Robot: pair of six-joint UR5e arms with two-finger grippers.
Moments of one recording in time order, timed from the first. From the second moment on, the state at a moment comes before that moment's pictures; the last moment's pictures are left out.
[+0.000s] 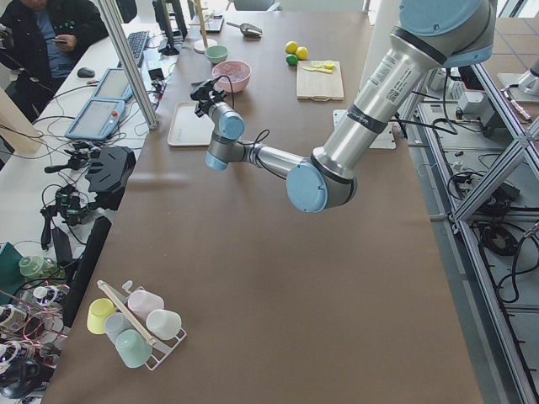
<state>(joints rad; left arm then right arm) -0.88 -2.21 -1.14 -3.37 -1.87 -0.90 1.45 -1.61 1.91 -1.13 2.15 0.33</state>
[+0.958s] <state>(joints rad) -0.85 -2.19 -1.11 -3.36 -1.85 -0.89 1.45 -1.60 1.90 -1.13 2.15 0.33</state>
